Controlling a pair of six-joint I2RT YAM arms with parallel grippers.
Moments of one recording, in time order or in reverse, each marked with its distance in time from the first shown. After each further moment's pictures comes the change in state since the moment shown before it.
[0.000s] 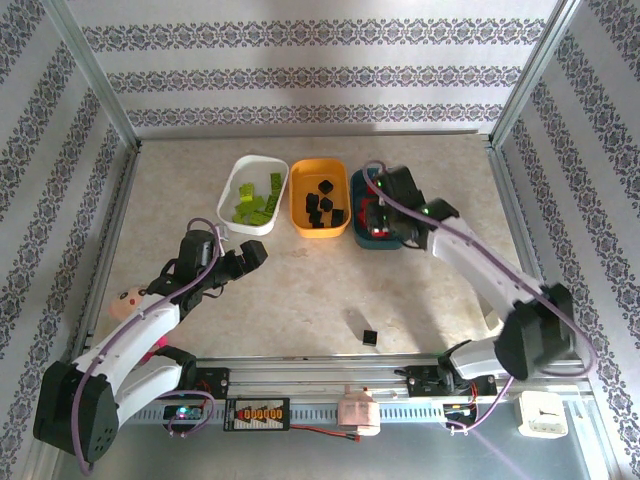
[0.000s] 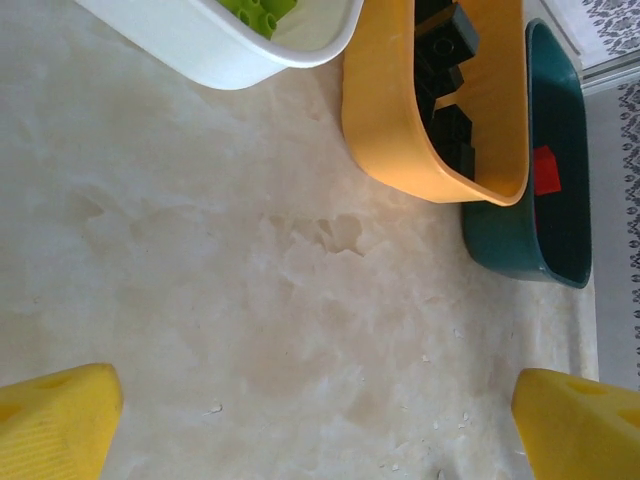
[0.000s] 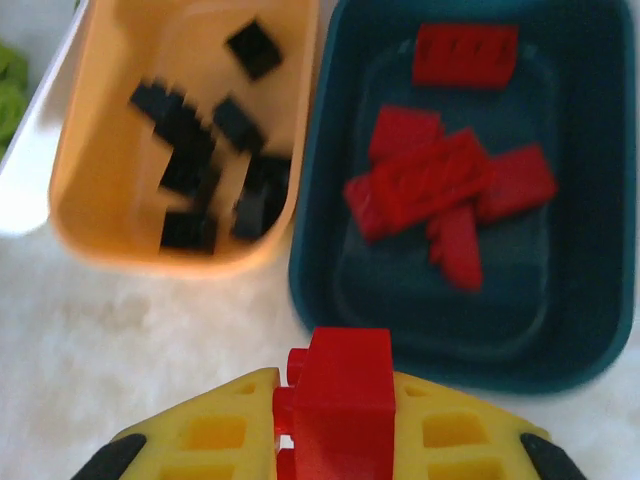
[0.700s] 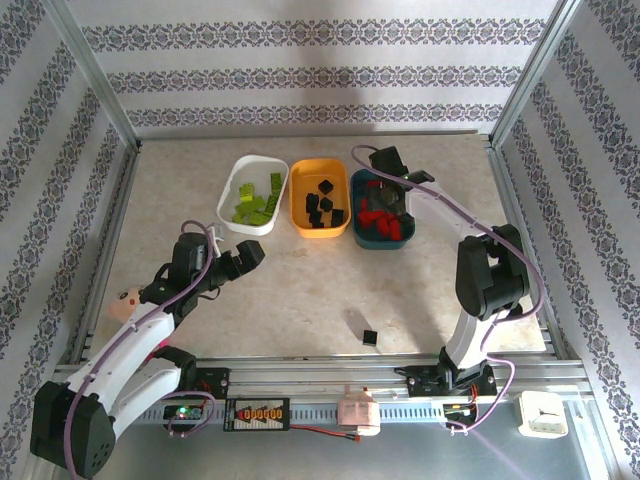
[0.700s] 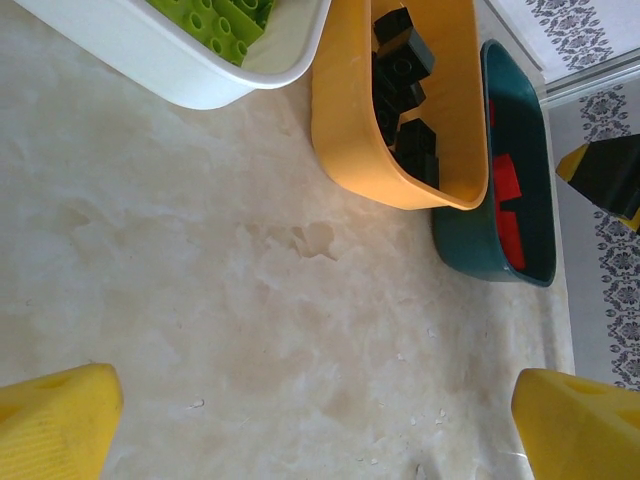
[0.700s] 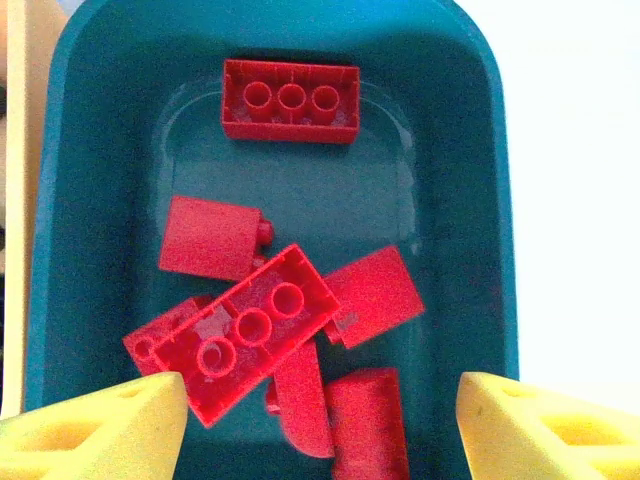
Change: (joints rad) left arm 0.000 -0.092 -0.002 -0.036 -0.001 0.000; right arm -0.102 0.303 0.164 -0.036 0.150 -0.071
